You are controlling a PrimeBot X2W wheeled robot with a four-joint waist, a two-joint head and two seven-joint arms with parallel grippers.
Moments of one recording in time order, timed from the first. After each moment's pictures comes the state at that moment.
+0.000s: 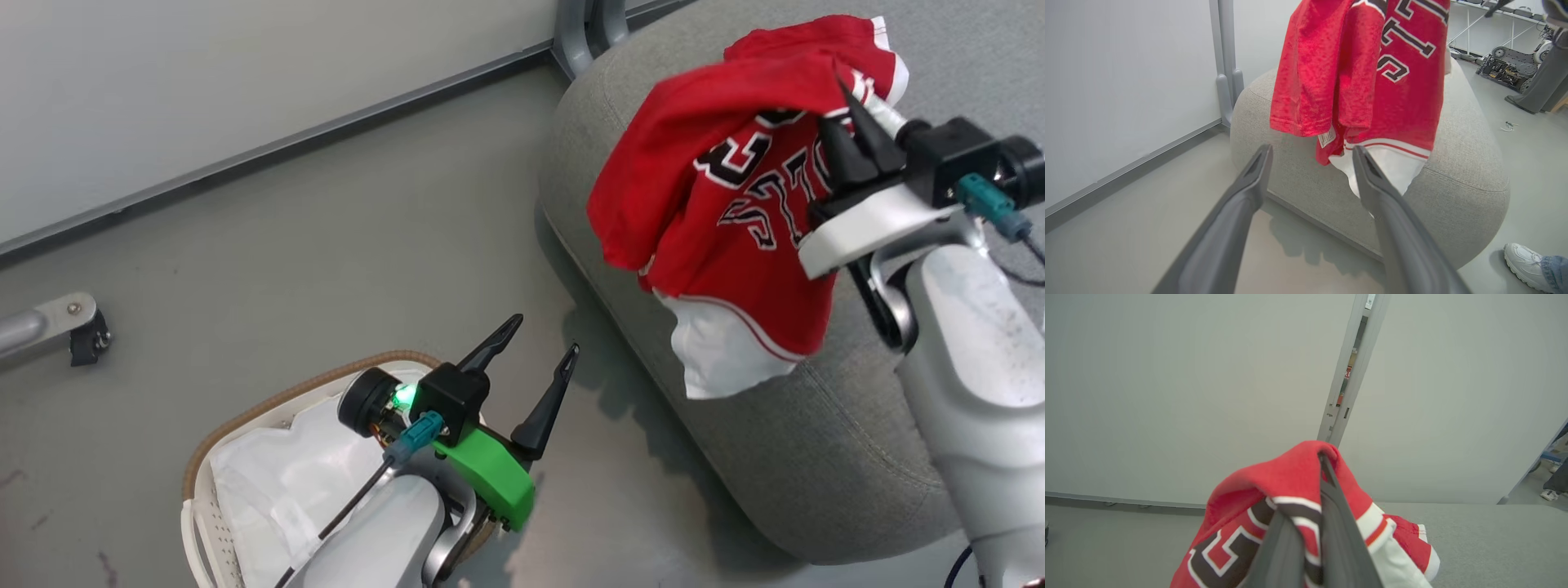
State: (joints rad) left arm -0.43 0.09 -0.72 0.47 -0.39 -0.13 -0.26; right arm -0.69 -0.20 0.15 0.43 0.13 0.13 -0.26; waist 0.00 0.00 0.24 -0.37
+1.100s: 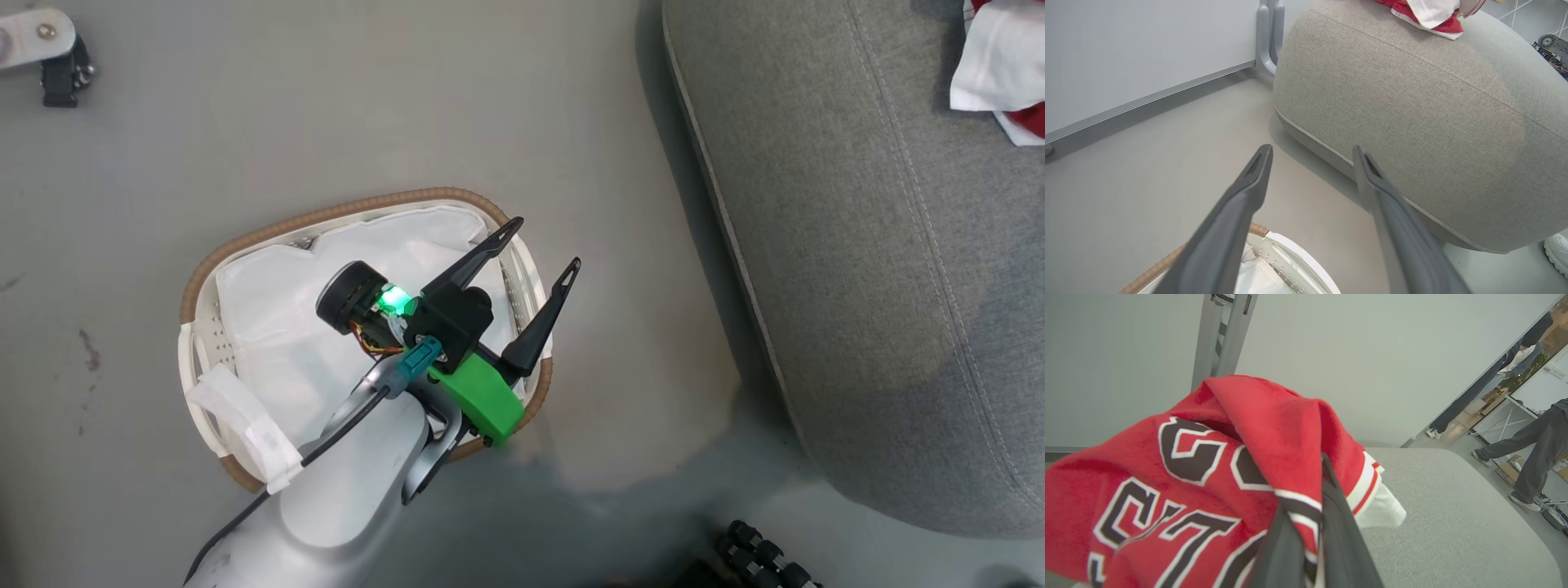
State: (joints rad) left arm -0.63 0.15 -0.78 0.44 -0.34 -0.13 -0.26; right arm -1.05 -0.54 -0.19 0.83 0.04 0.13 -0.26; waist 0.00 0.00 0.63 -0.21
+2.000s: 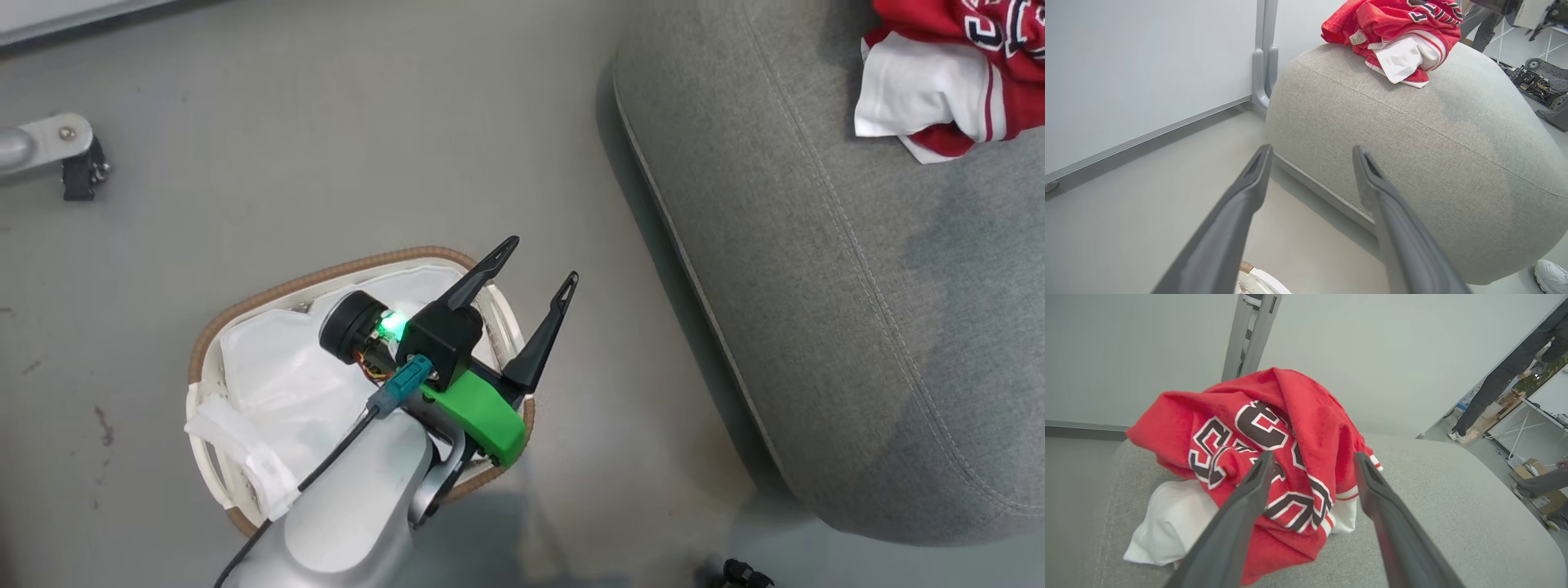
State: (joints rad) left arm -0.56 0.13 -0.73 0.41 -0.36 -0.13 -0.26; right arm -0.77 -0.41 -0.19 0.65 0.00 0.13 -0.26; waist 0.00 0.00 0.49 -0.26
